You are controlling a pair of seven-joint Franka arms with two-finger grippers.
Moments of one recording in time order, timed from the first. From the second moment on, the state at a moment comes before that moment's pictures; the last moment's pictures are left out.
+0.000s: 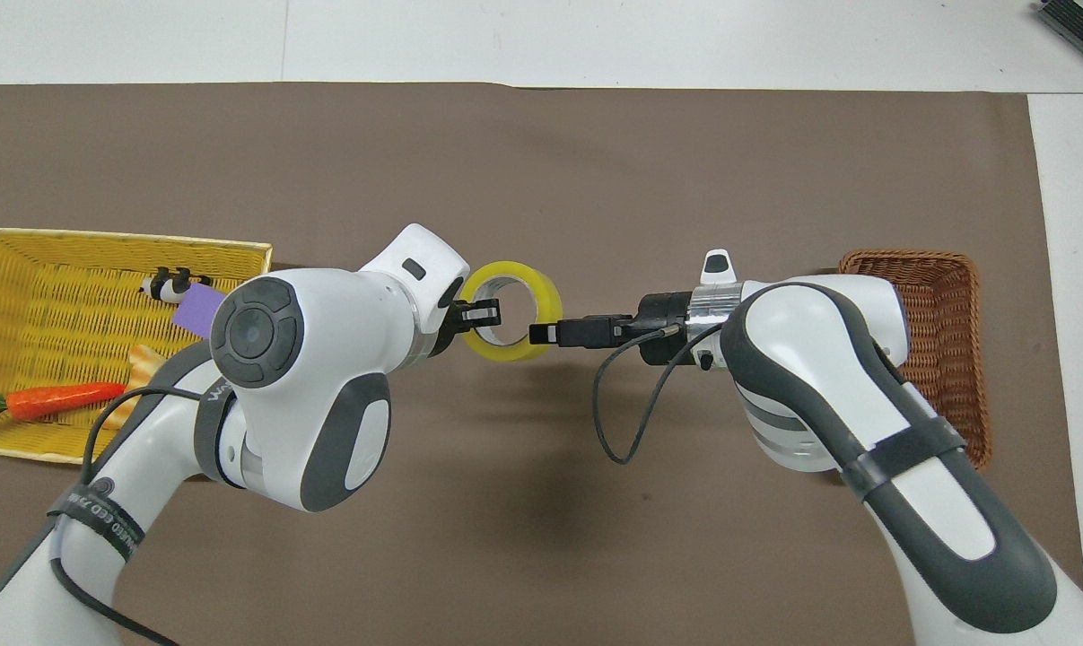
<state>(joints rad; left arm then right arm) -0.60 0.12 0.03 -2.01 -0.30 2.44 -0.39 0.29 0.20 0.07 -2.04 1.36 2.22 -0.66</state>
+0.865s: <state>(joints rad) -0.64 0.11 0.03 -2.02 -0.30 2.44 -0.44 0.33 0.21 0.06 -2.05 1.39 2.31 -0.69</state>
